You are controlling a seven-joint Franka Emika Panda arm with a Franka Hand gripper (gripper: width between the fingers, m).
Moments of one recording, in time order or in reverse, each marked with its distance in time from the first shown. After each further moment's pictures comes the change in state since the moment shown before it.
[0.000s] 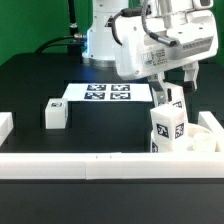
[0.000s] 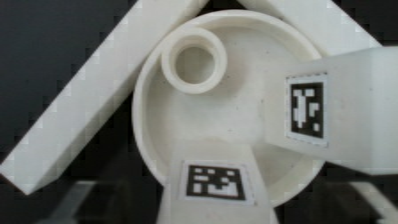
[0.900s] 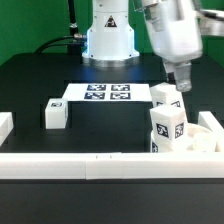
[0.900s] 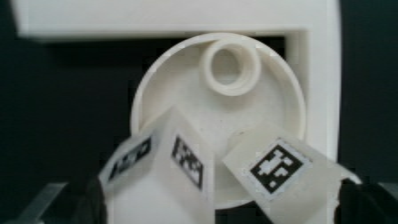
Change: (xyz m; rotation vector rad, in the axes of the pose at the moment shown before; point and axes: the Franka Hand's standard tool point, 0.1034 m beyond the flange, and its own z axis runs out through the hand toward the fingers) arm -0.009 -0.005 -0.018 -0.065 0.026 -0.997
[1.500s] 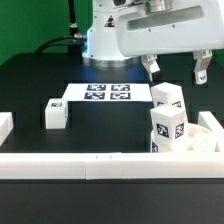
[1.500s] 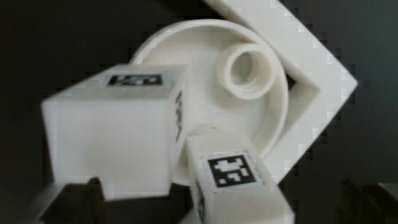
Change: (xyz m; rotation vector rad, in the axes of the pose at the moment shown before) arm 0.006 -0.006 -0.006 -0.018 0.010 -0.661
